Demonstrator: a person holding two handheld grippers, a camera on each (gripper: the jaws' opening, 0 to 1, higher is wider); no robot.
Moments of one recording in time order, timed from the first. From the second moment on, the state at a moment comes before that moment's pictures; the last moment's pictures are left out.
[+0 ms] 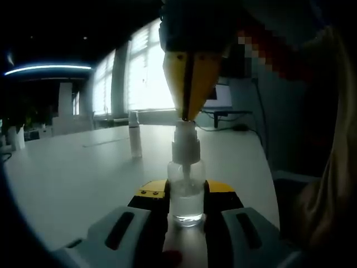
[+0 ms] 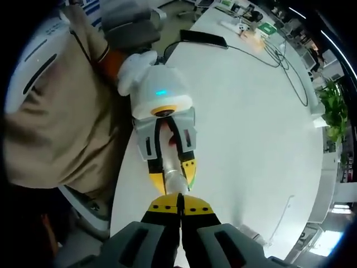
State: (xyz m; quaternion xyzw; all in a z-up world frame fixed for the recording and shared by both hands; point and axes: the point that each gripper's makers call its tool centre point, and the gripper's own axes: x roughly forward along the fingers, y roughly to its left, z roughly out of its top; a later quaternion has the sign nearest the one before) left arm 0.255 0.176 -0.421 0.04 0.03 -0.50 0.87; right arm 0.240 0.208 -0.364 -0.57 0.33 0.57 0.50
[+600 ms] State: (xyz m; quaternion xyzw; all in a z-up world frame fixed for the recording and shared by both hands) left arm 0.255 0.177 -0.421 0.04 0.03 -0.50 0.87; right arm 0.241 0.208 -0.358 -0.58 0.31 0.57 0.50
